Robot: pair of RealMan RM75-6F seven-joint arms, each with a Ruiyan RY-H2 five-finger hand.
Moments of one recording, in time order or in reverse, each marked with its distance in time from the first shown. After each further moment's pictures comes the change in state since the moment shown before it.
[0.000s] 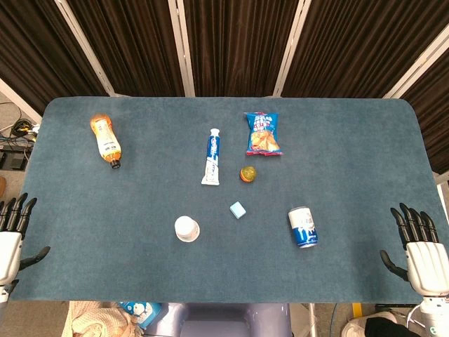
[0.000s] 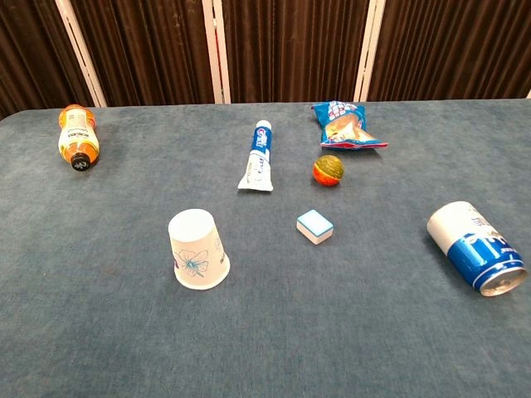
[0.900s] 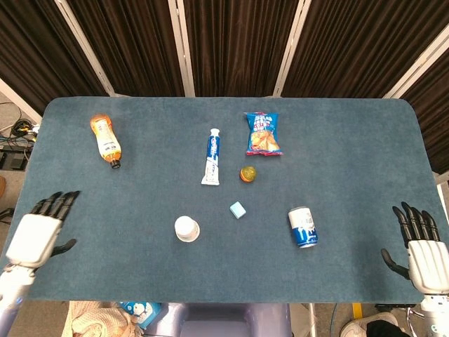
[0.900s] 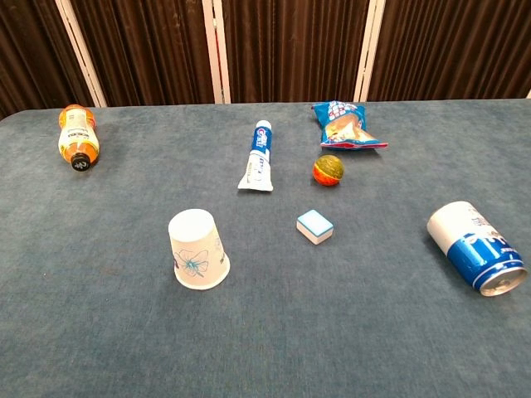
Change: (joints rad) left arm -0.153 0.064 -0.015 -0.124 0.045 -0.219 0.138; right arm 0.004 0.007 0.010 -0.004 0.025 -0.018 0.026
